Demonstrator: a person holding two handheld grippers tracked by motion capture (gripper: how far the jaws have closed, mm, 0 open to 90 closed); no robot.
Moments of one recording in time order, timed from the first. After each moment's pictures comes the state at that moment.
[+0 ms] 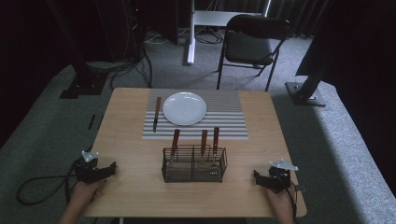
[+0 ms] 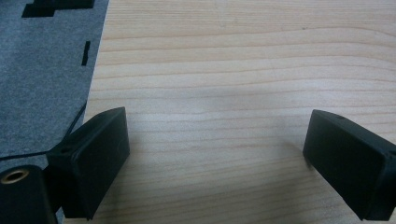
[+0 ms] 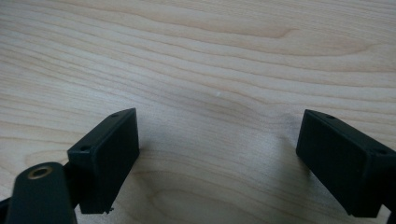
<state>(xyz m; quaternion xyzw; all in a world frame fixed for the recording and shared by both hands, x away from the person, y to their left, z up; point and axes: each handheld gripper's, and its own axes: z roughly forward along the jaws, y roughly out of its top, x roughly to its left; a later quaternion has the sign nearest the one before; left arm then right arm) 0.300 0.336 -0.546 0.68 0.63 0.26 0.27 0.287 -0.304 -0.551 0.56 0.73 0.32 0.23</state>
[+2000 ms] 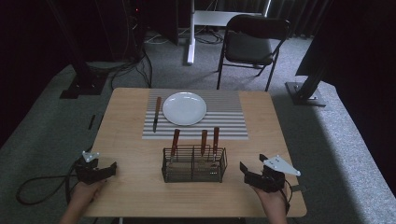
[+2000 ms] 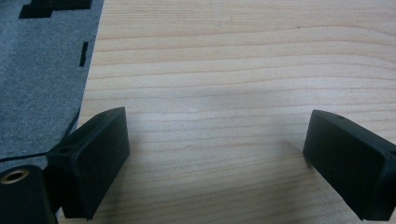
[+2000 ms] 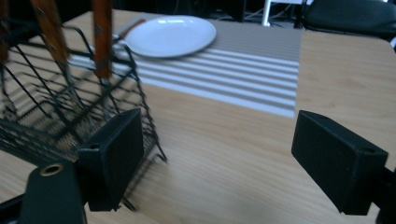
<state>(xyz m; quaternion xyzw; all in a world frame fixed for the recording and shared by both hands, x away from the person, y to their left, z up) 0.300 0.334 -0.546 0.68 0.63 0.26 0.27 0.247 -0.238 -0.451 0.48 0.70 0.46 0.27</state>
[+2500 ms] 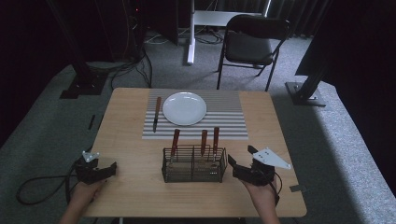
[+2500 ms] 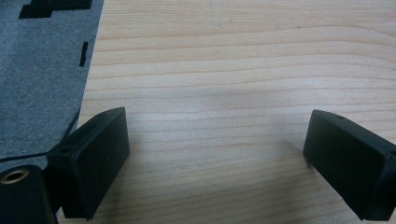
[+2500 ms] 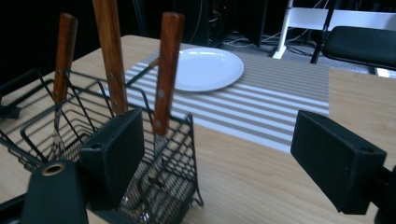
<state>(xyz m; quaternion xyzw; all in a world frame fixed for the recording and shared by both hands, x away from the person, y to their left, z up) 0.300 0.334 -0.546 0.68 0.63 0.26 0.27 0.254 -0.202 -0.421 0.45 0.70 0.49 0.27</state>
